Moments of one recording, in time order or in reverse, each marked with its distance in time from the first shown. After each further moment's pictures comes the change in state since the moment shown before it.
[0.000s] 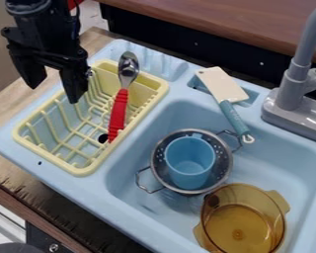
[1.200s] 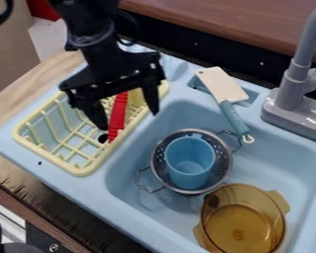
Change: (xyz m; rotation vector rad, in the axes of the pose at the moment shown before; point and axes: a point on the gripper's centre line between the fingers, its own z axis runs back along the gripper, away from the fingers) arm 0.001 -0.095 -0.008 -0.225 0.040 0.665
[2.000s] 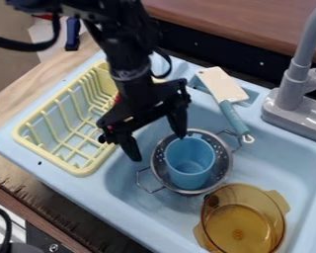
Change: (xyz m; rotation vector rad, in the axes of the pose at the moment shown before) arm -0.016 -0.015 -0.040 0.029 0.043 0.247
